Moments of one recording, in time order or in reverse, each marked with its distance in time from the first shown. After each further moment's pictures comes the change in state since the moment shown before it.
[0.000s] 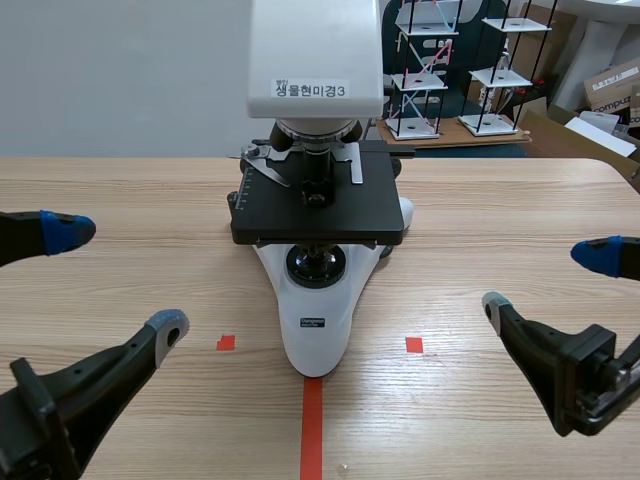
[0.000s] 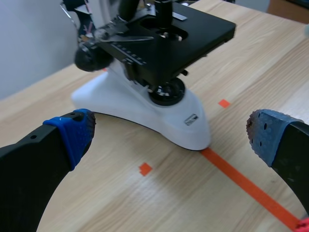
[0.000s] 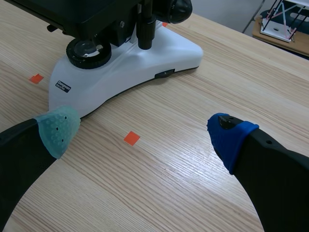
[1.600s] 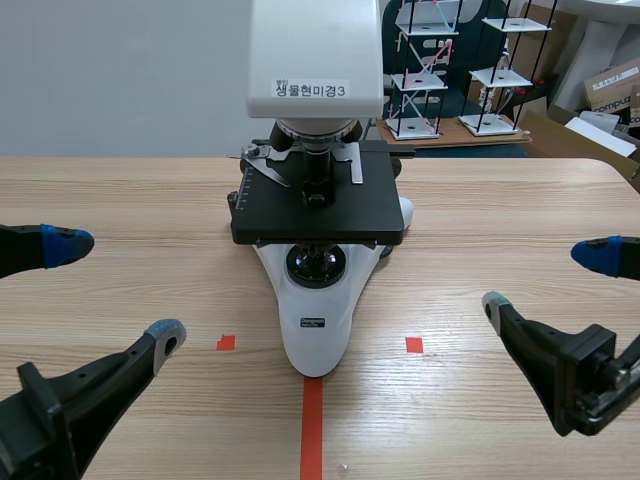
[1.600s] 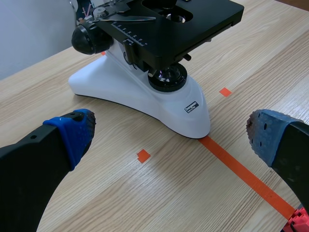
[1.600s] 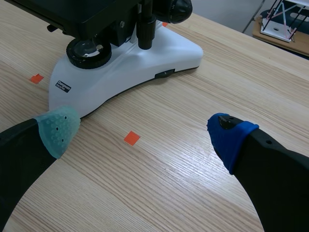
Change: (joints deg) left arm 0.0 0.1 -0.2 -0.2 -0.7 0.2 3.2; right arm 0.0 0.0 0.0 0.0 0.0 0.0 0.0
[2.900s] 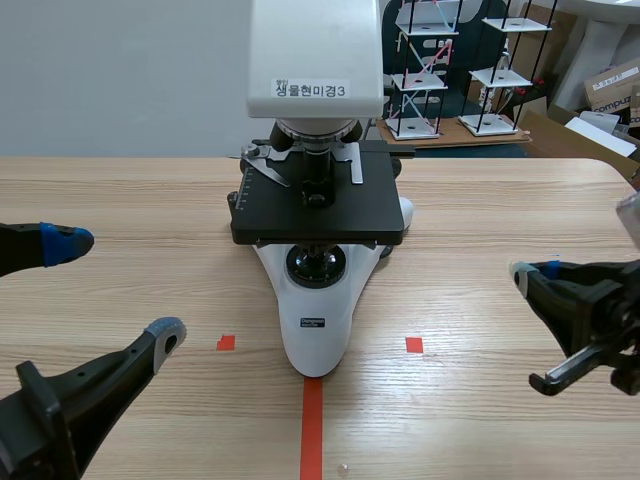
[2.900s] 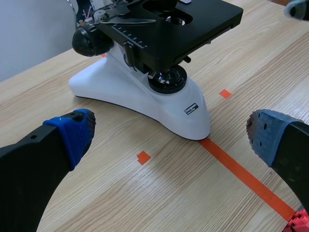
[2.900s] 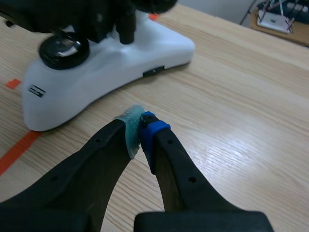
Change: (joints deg) left arm 0.0 0.0 0.0 0.0 0.0 0.0 -0.4; right arm 11.7 -1.9 -5.4 -12.6 -0.5 0.2 0.4
